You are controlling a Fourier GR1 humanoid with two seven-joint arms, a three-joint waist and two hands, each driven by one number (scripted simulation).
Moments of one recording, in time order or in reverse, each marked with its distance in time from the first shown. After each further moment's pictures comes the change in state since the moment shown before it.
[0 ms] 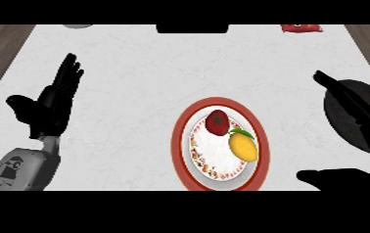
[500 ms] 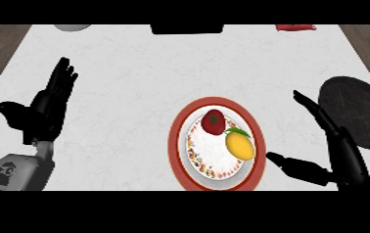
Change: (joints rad) left arm 0.039 0.025 0.005 -0.014 0.023 0.005 -0.022; right arm 0.143 0.269 0.052 0.332 -0.006 -0.301 -0.576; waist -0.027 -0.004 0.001
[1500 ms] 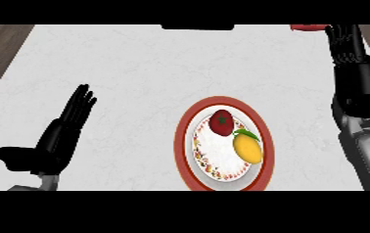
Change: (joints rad) left arm 0.186 -0.008 -0.095 -0.115 0.099 -0.138 -0.131; right arm -0.426 0.074 -0.222 0.274 -0.362 0.137 -0.104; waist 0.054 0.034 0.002
